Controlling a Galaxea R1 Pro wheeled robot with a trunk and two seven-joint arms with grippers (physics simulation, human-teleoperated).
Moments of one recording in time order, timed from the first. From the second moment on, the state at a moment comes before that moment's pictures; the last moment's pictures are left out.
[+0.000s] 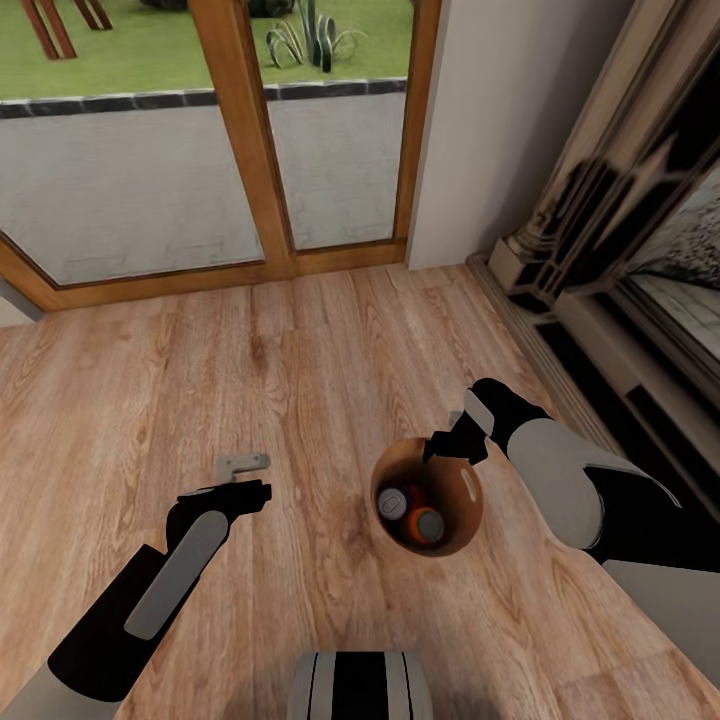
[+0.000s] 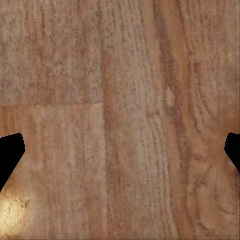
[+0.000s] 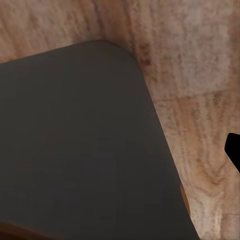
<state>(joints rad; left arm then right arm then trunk) -0.53 0.18 -0.42 -1.59 0.92 0.81 0.97 -1.35 0.05 -0.17 -0.14 0.10 1.05 0.05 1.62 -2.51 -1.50</state>
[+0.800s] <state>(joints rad) -0.53 0.17 -0.42 -1.59 0.92 0.82 0.96 -1.35 0.09 -0.10 -0.16 0.17 1.05 0.05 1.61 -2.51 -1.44</state>
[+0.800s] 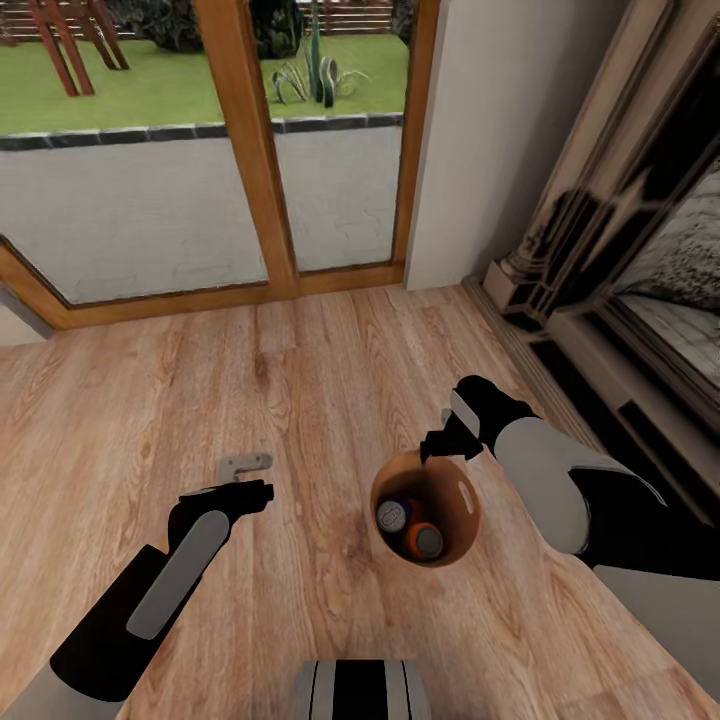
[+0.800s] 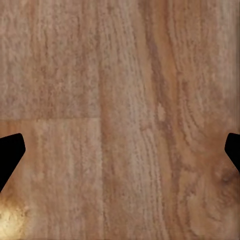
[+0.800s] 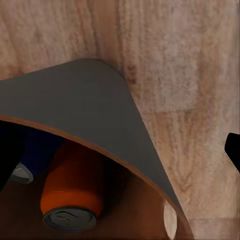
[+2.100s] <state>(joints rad) -0.53 0.17 -0.42 -1.59 0.93 0.82 0.96 -1.35 0.10 -0.09 -0.24 0.17 1.05 0.05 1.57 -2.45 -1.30</state>
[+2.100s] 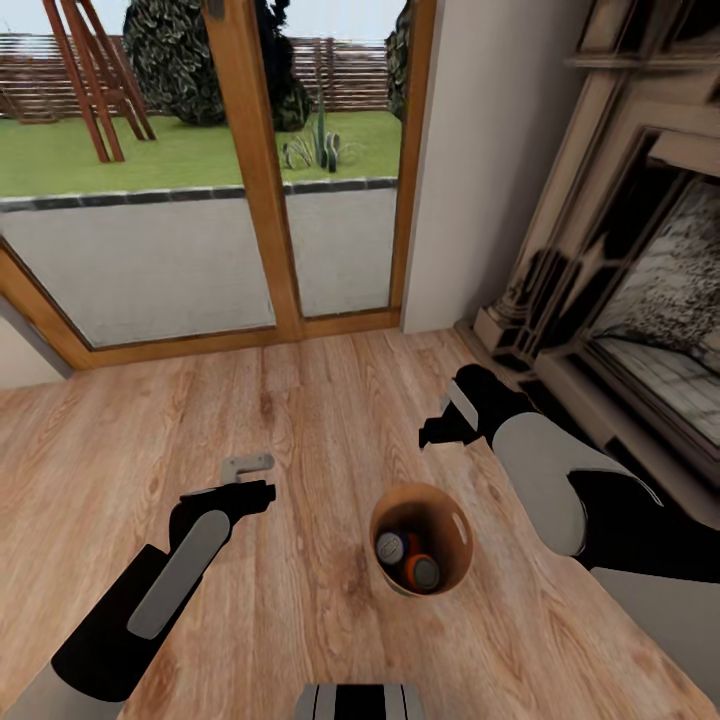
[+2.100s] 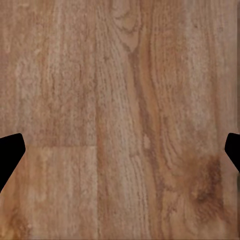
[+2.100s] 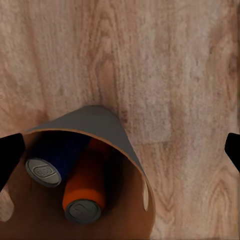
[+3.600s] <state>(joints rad) -0.37 0.24 -0.41 -1.58 0.89 0.69 0.76 -0.60 0.10 0.17 -1.26 0.21 1.05 0.05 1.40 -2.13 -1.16</state>
